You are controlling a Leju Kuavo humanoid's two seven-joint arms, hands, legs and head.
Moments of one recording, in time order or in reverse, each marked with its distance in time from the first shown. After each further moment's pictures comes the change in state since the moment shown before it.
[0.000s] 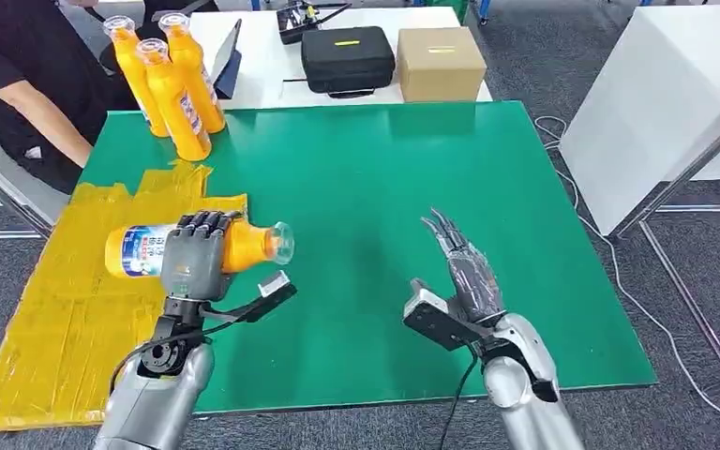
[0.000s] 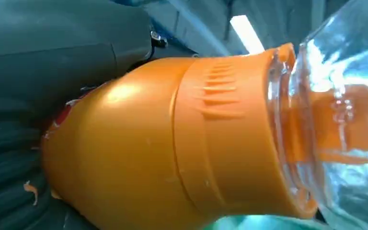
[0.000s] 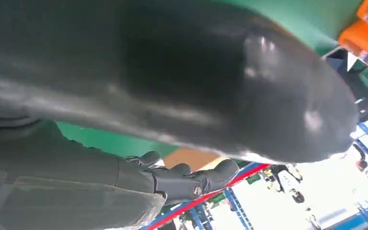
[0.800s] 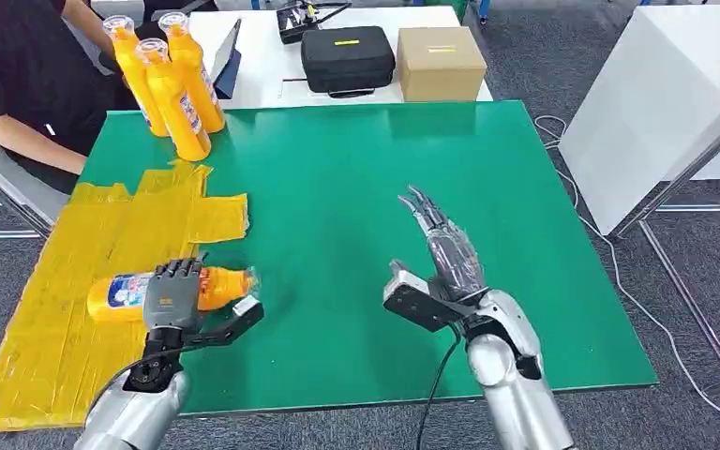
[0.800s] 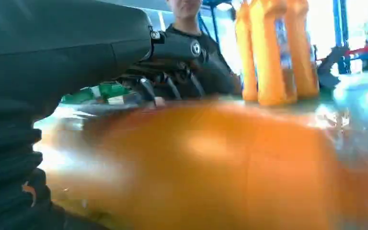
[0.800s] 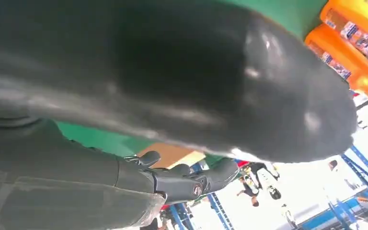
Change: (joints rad) left arm -0.055 0.109 0.008 0.394 -0.043 0.003 0.199; right arm -0.089 0.058 0.018 -0.001 0.053 0.070 -0.002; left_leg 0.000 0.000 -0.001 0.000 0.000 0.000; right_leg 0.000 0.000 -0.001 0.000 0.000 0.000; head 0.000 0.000
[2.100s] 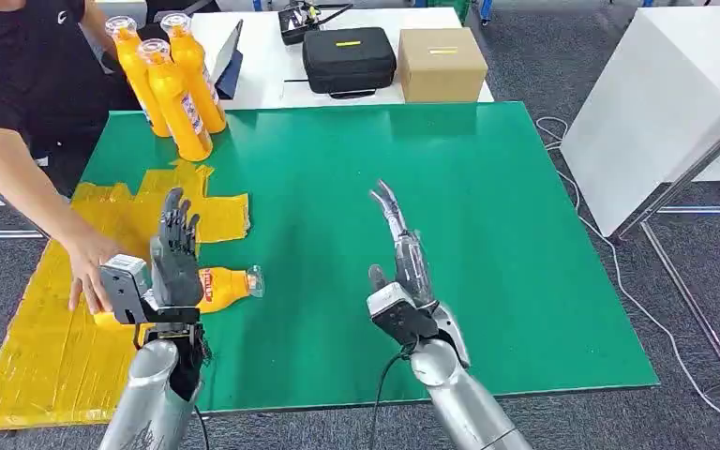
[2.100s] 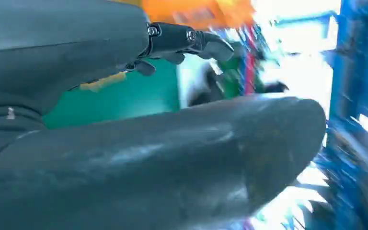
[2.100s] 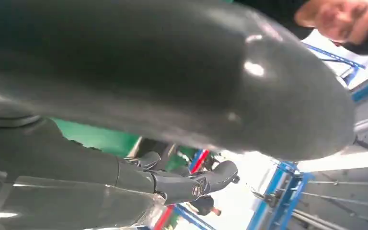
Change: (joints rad) left arm 0.135 -0.163 0.062 -0.542 1.612 -0.631 -0.669; right arm -0.090 0.064 0.255 0.282 -0.546 -0.370 -0.261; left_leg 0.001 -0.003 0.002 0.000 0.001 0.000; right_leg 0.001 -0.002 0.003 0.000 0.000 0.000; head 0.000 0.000
